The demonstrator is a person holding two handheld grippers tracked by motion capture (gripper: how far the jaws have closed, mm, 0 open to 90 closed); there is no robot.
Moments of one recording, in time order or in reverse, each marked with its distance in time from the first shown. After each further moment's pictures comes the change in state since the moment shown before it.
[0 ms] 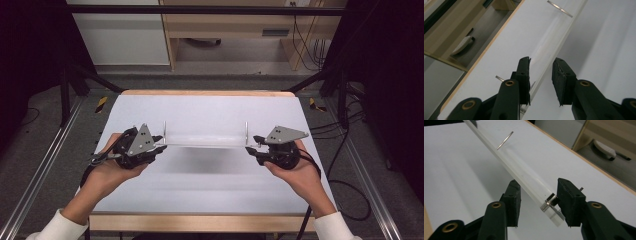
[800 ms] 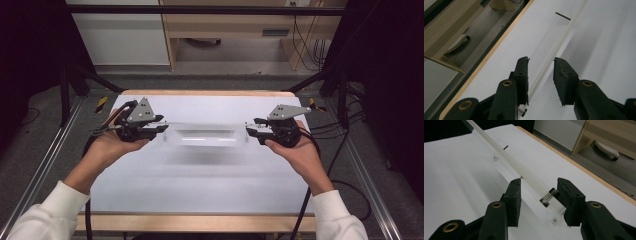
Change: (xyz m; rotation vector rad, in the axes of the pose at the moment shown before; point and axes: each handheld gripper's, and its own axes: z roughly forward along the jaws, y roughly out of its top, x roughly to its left) left arm 0.054 0.028 0.013 -0.008 -0.053 -0.057; right arm -0.041 0.029 0.011 -0.030 0.002 0.056
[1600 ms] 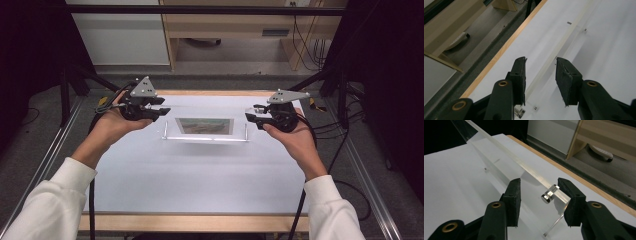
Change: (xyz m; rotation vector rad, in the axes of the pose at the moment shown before) left arm 0.042 0.016 0.019 -0.006 -0.009 -0.057; right arm -0.026 0.018 0.017 -0.038 -0.032 0.045
